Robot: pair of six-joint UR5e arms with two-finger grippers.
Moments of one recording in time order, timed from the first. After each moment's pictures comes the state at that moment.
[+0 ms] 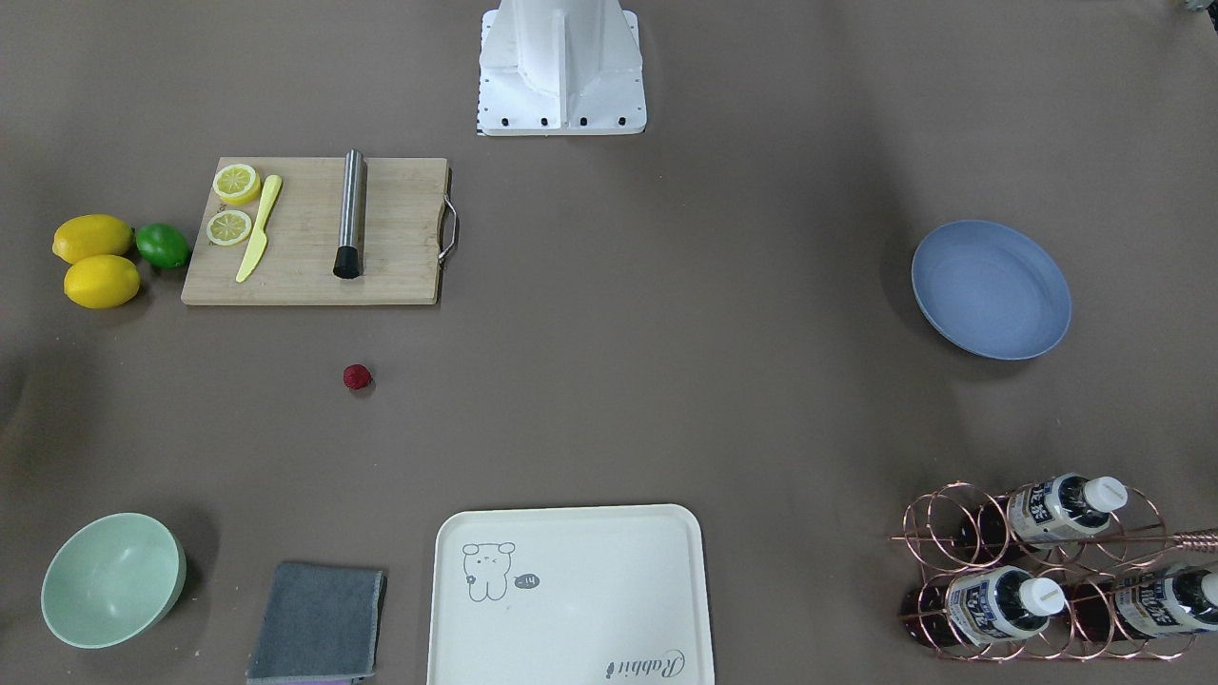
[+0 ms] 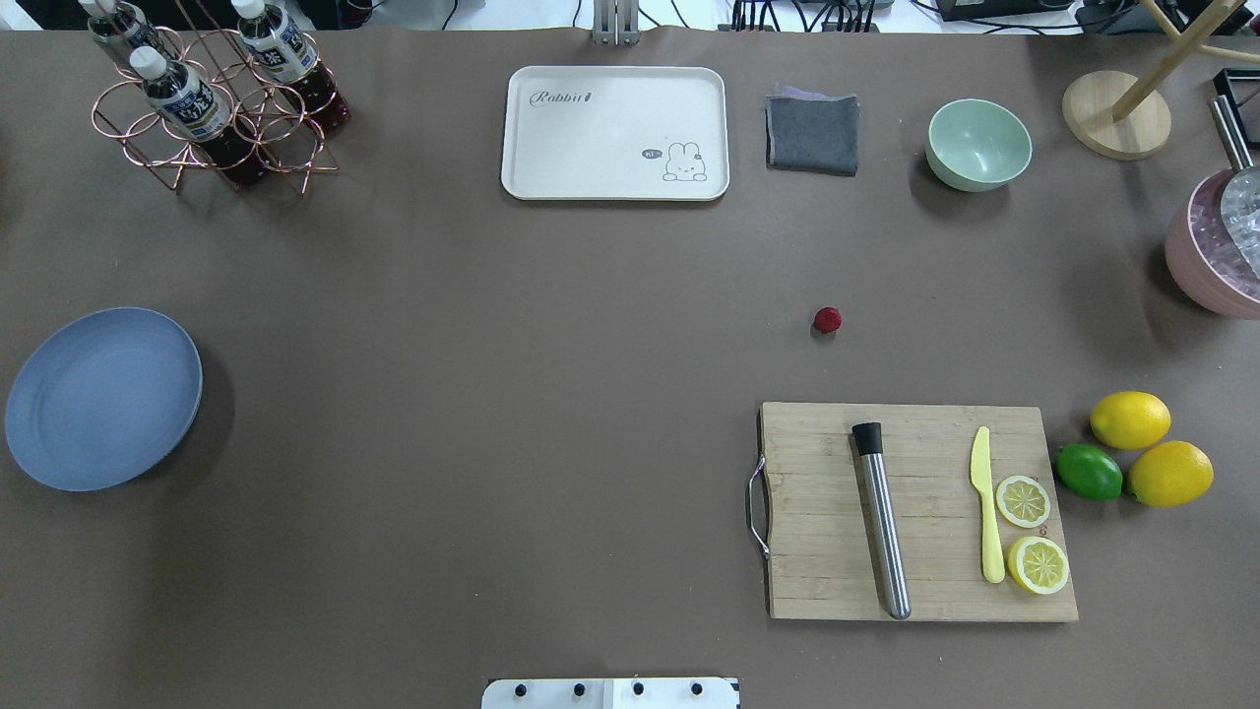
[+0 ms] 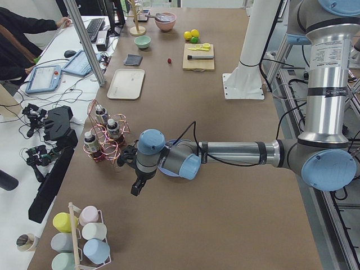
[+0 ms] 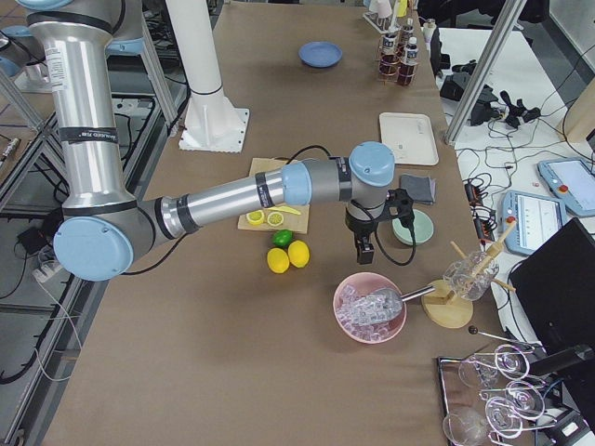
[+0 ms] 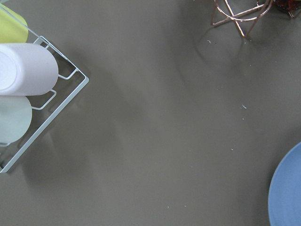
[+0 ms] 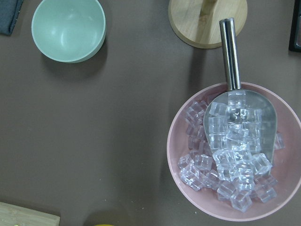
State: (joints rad) left arm -1.49 -1.55 -1.53 -2.06 -2.28 0.02; right arm 1.51 -1.46 1.79 -1.74 2.40 0.01
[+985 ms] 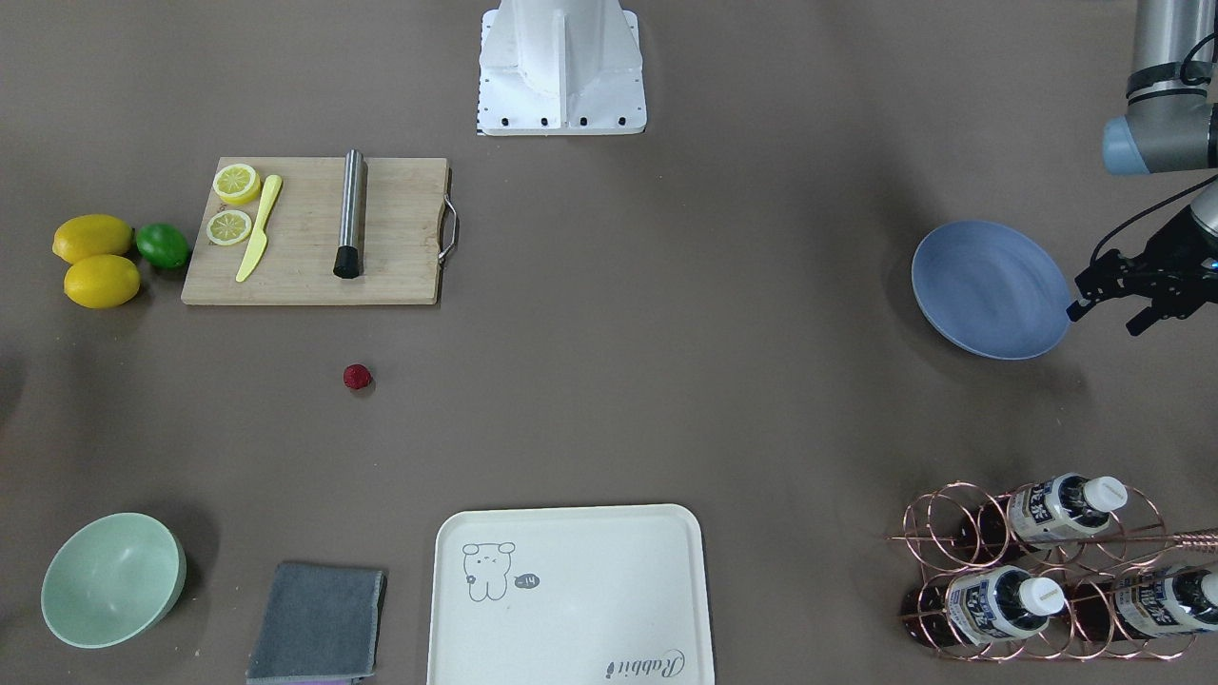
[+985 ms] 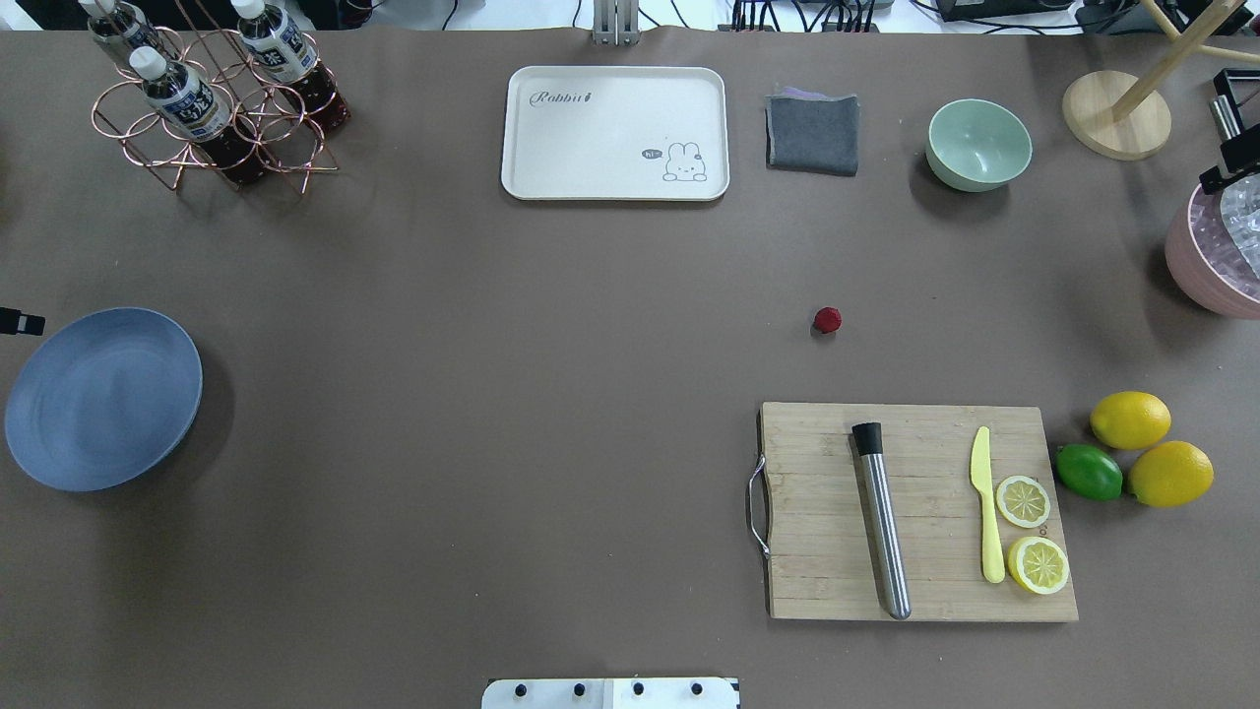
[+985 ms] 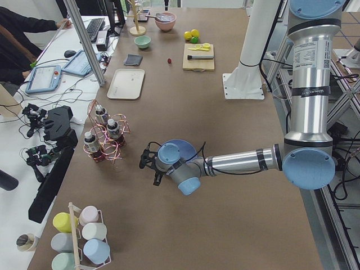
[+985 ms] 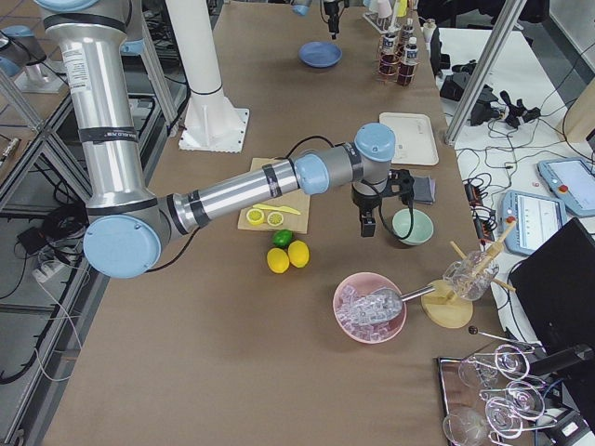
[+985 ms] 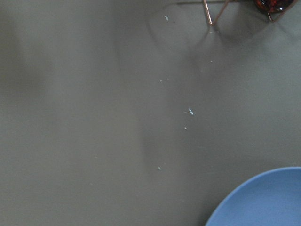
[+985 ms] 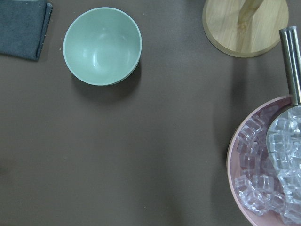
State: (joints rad) left arm -1.15 -1.52 -1.33 -2.69 -2.27 -0.67; right arm 1.38 -1.42 1.79 -1.59 2.39 0.31
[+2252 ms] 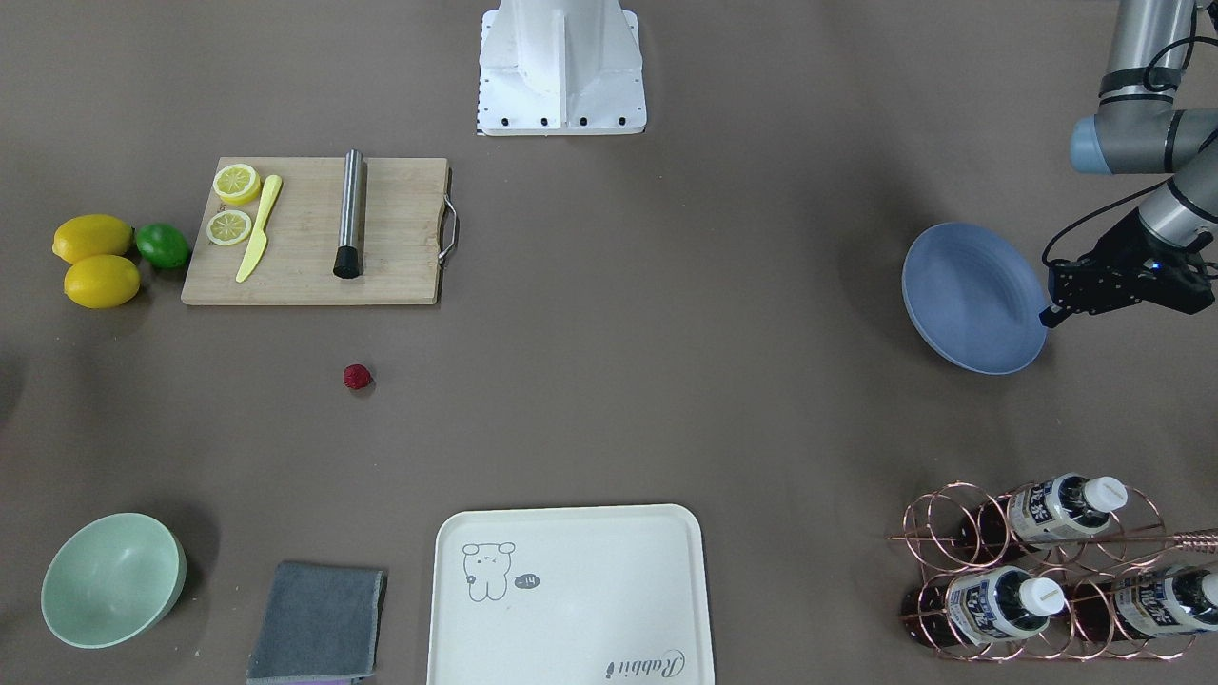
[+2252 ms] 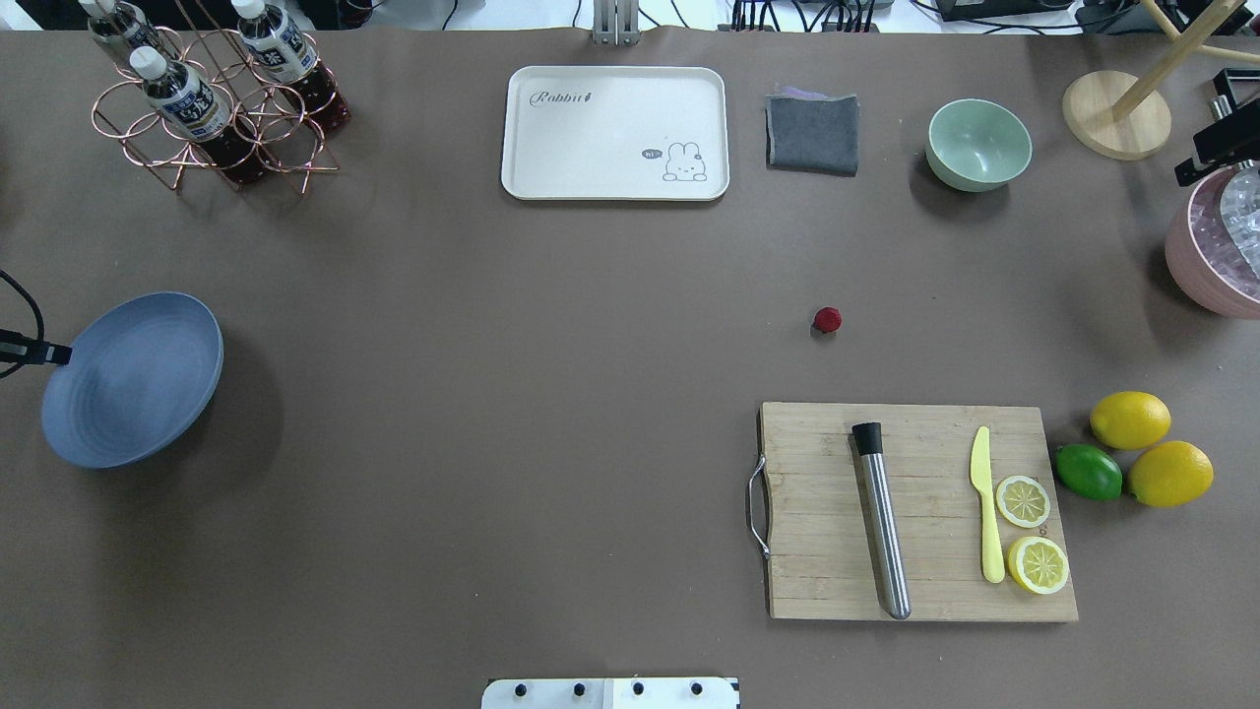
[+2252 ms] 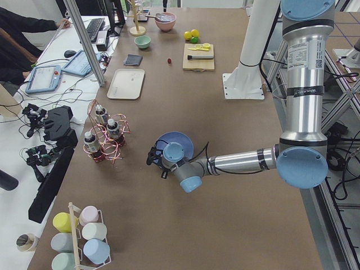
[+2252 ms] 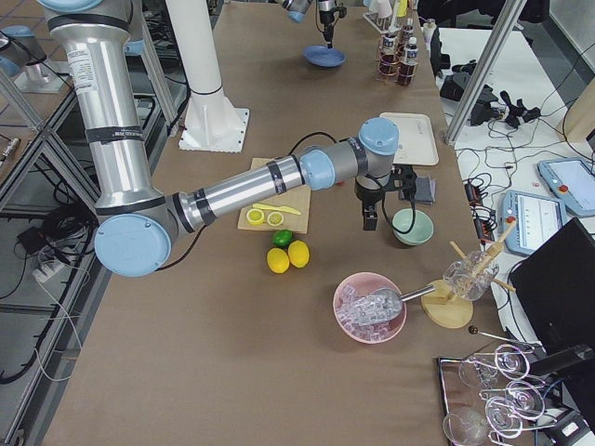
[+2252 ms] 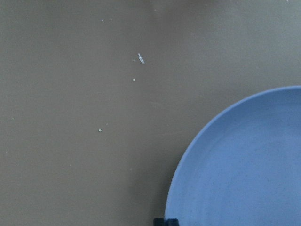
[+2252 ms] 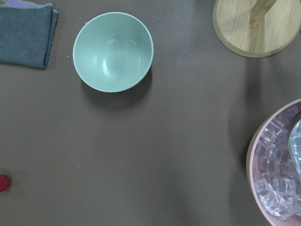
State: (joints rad) left arm -1.07 -1.52 -1.33 -2.72 -2.27 -0.68; right arm 1.36 -1.40 1.79 -1.59 2.39 0.37
